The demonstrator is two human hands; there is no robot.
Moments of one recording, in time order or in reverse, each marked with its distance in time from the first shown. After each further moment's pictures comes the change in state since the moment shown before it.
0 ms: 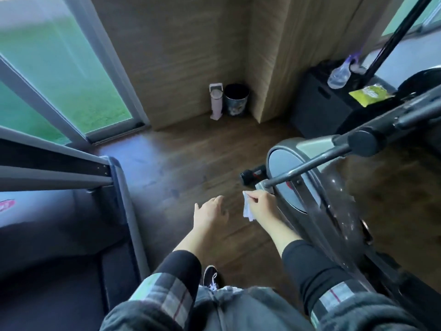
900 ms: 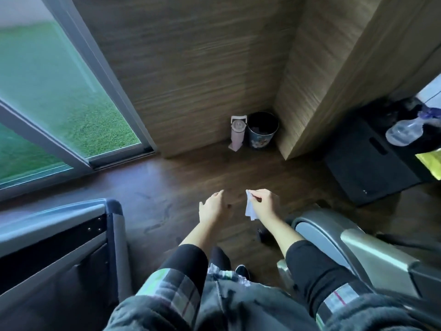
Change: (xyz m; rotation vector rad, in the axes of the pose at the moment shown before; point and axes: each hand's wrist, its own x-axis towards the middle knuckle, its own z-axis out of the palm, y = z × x) left_hand 0.381 0.023 -0.194 -0.097 0.044 -0.154; right_hand 0.415 -0.142 0.029 0.050 0.031 -0.046
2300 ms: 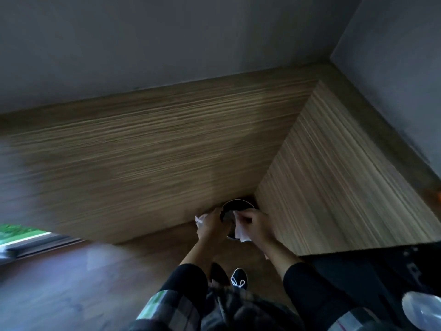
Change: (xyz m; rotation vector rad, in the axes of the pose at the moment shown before) left_hand 0.571 0.305 -0.155 -0.354 -0.116 -0.214; right_hand 0.640 -0.085 -0.106 0.044 -0.317 -0.112
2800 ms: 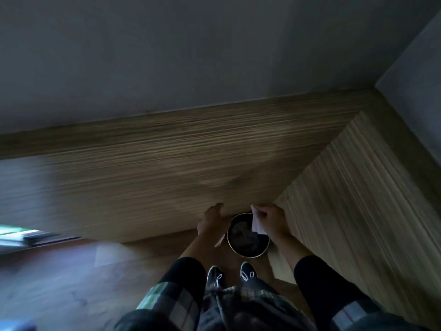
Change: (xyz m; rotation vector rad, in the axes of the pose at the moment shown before) left_hand 0.072 0.021 -0.050 -0.029 0.081 0.016; right_hand 0.105 -0.020 -0.029 -0.141 0.025 0.028
